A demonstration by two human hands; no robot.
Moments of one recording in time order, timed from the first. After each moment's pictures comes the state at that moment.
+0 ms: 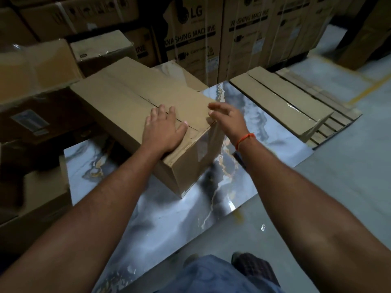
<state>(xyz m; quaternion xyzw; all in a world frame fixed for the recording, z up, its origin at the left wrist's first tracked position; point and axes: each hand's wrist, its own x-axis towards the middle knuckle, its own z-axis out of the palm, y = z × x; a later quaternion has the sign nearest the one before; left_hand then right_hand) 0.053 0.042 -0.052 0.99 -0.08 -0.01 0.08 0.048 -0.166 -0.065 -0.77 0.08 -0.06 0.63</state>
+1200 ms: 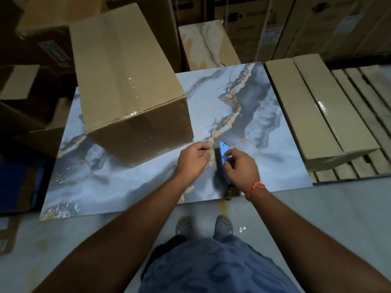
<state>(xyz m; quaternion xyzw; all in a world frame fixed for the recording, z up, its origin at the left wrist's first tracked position) -0.009 -0.181 -0.167 0.86 0.20 -0.03 0.47 0.021 -0.350 -0.200 -0.92 -0.08 0.12 0.35</state>
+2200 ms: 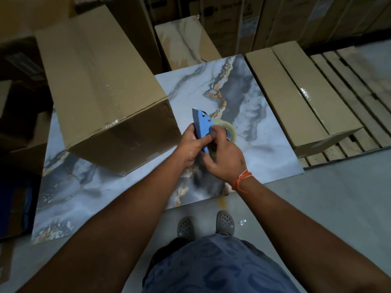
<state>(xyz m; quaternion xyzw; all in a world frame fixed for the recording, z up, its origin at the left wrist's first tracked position) 0.049 -0.190 -0.180 0.59 0.19 -0.09 0.78 0.019 -0.328 -0.168 -0.90 -0.16 -0.03 0.41</state>
